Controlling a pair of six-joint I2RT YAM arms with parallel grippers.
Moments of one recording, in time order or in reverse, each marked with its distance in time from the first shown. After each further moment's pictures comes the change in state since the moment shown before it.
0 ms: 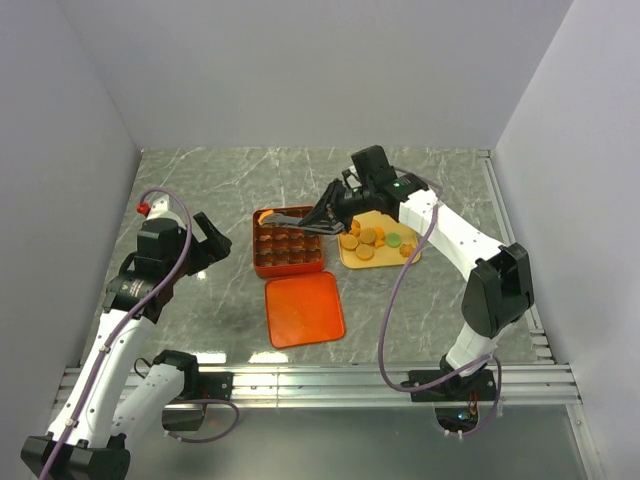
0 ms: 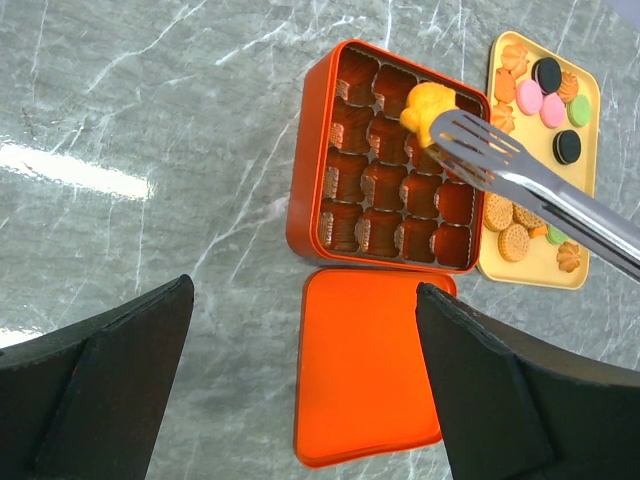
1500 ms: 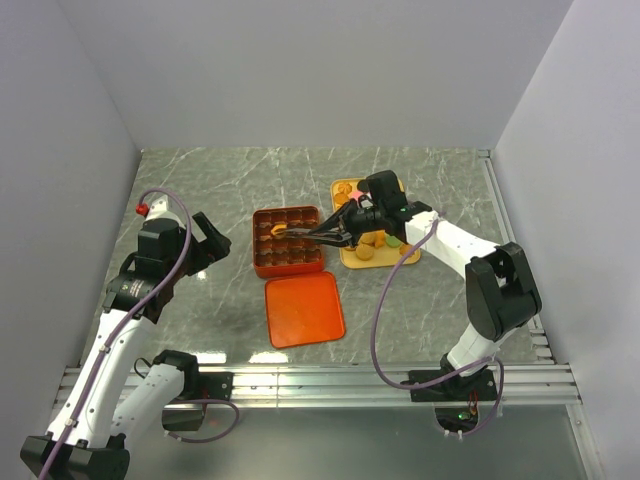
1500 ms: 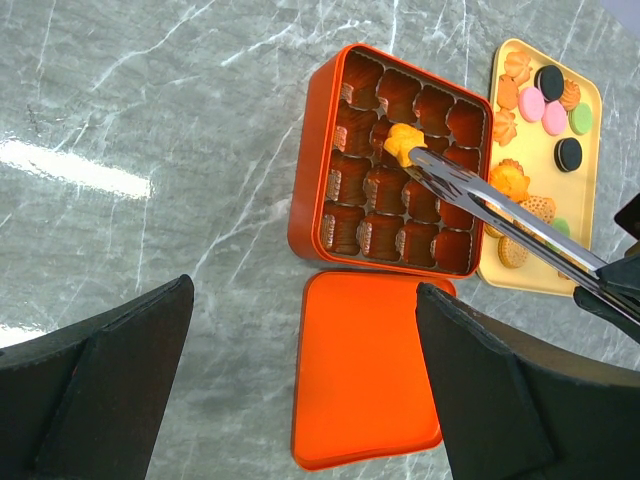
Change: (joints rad) left arm -0.005 0.000 0.000 -0.003 -0.018 -0.018; right arm -0.079 -0.042 -0.349 0.369 -0.060 0.301
